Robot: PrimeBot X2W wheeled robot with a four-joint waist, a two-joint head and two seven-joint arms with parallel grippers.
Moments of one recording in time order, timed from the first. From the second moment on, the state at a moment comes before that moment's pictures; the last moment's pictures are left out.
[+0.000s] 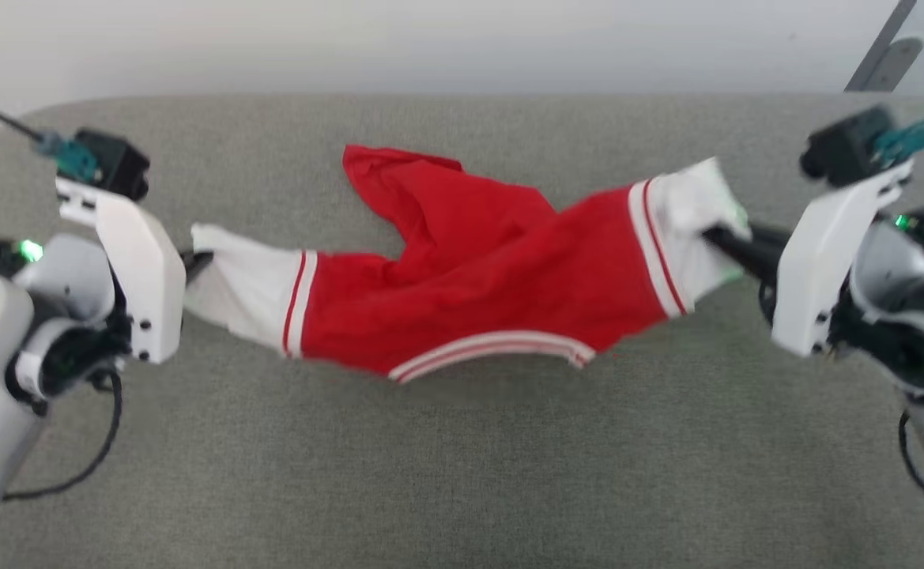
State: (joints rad) left arm -0.74 0.76 -0.68 0.25 -0.95 0.01 0.66; right arm -0.57 -0.45 0.31 0.06 0.78 0.13 0.78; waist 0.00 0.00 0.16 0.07
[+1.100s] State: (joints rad) left arm -1.17 0.69 -0.64 0.35 -0.81 -0.04 0.61; right arm -1.04 -0.35 0.24 0.30 0.69 0.13 0.47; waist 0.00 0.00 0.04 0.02
